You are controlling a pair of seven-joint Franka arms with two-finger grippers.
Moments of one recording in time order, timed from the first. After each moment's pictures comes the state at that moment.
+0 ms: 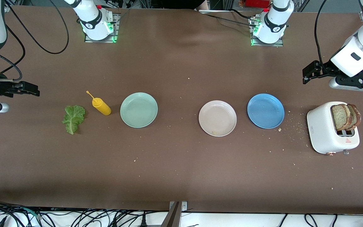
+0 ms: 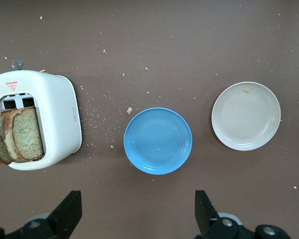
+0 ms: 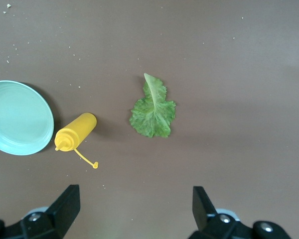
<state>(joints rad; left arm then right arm) 0.10 0.01 -0.21 -1.63 0.01 1.62 -0.01 -0.03 0.23 -0.01 -1.47 -0.04 1.55 -0.10</state>
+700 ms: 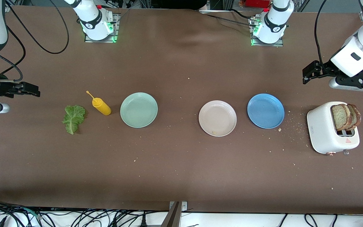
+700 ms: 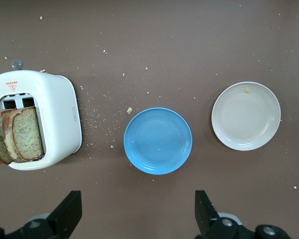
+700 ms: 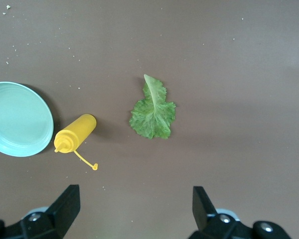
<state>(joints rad) 0.10 0.01 -0.21 -1.63 0.01 1.62 -0.01 -0.03 0.23 -0.01 -1.48 -0.04 1.56 -0.09</state>
